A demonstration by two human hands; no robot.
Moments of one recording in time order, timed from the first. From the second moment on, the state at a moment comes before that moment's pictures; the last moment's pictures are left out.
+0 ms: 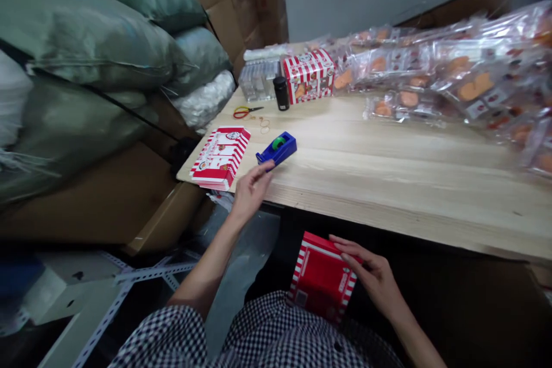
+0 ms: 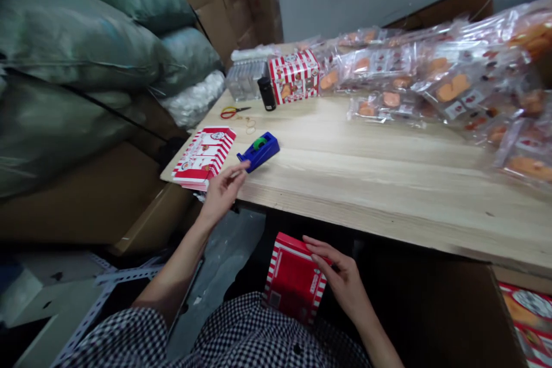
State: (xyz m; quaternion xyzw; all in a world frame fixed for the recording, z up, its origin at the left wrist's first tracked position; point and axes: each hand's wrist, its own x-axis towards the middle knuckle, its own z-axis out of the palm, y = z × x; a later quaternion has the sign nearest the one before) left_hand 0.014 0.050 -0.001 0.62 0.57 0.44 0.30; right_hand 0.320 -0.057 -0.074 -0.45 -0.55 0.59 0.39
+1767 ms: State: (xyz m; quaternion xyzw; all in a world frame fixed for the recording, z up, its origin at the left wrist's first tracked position) left_hand 0.168 -0.052 0.018 0.38 0.47 0.51 0.61; right_hand 0.311 -0.082 -0.026 -0.52 -0.64 0.23 0.52
